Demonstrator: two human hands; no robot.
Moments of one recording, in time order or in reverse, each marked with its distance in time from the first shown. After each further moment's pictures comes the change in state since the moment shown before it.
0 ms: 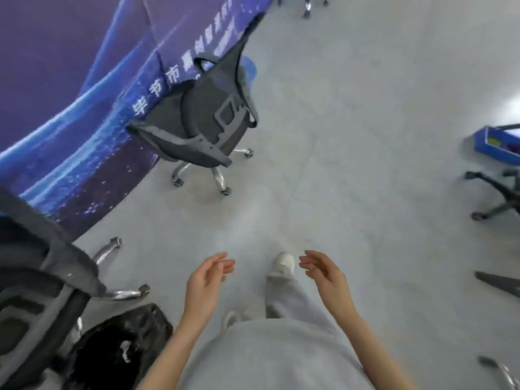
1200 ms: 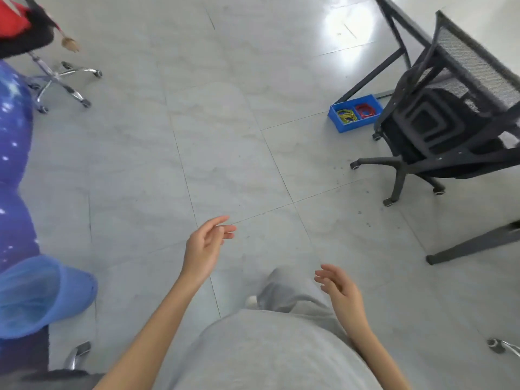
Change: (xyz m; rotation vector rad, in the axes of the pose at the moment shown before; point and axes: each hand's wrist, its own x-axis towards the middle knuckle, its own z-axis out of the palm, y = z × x) left_hand 0.523 0.381 0.714 0.436 -0.741 0.254; right_hand 0.507 -0.066 -0.494 0.436 0.739 0.307
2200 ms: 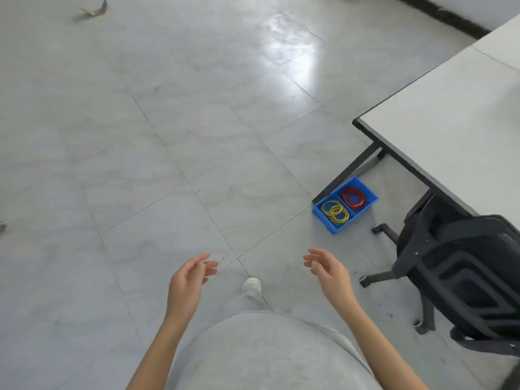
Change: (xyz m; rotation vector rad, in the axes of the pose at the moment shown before) left_hand 0.762 0.268 0.123 0.051 -0.091 -0.075; right_hand 0.712 -0.446 0.011 -0.004 0.167 -0.035
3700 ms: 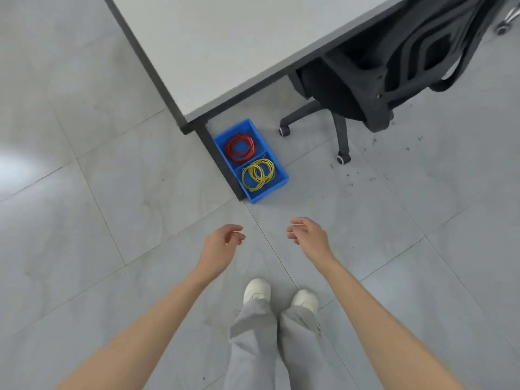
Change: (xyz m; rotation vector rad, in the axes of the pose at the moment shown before) left_hand 0.502 0.051 0.397 1.173 -1.476 0.467; right_hand 0.405 0.069 0.092 0.928 1.045 0.742
